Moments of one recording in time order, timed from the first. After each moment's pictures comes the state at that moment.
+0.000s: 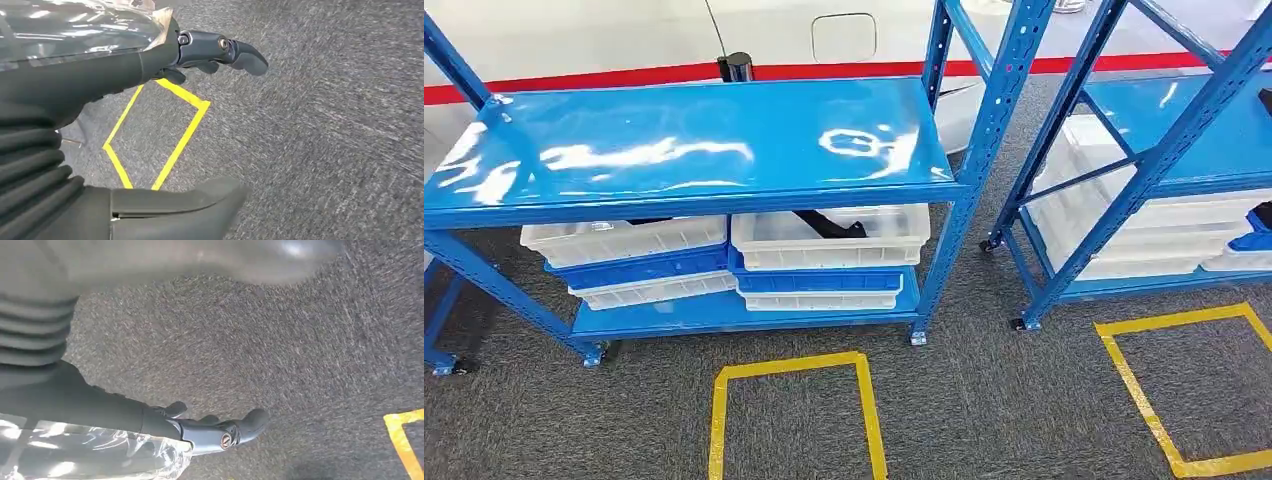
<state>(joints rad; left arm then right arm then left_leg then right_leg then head) -0.06 -0.17 1.24 -0.20 -0.97 0.38 -0.12 -0.04 0.12 -0.98 -0.20 0.74 -0.49 -0.14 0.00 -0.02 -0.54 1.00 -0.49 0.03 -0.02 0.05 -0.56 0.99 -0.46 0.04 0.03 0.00</state>
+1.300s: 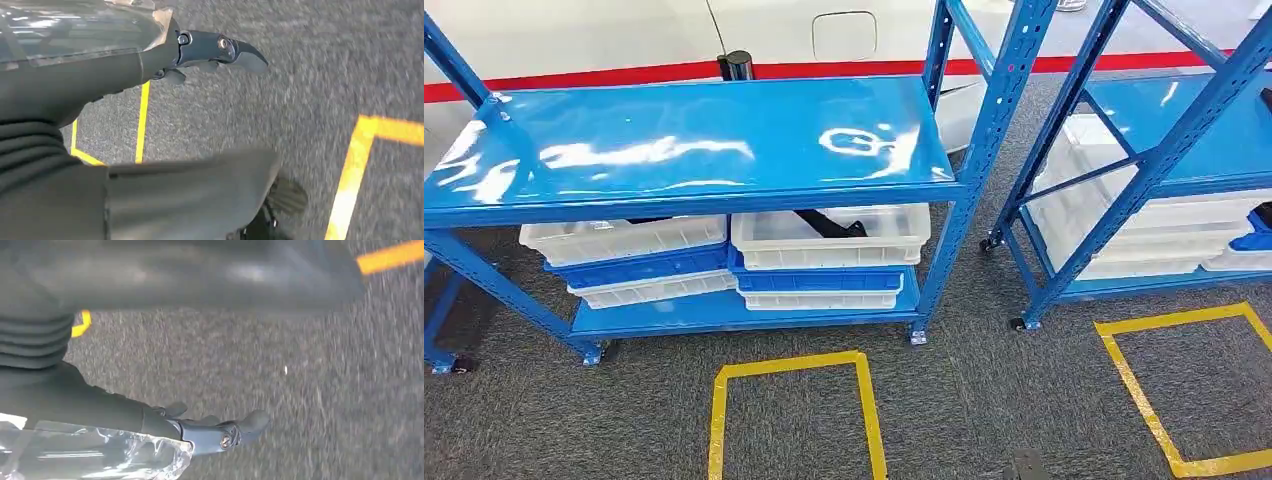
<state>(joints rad) 0.08 -0.06 0.38 -0.32 -0.27 0.11 -0.04 0.10 0.04 -0.30 -0.31 0.21 -0.14 -0.04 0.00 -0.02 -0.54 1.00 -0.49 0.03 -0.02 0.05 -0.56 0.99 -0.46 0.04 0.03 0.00</state>
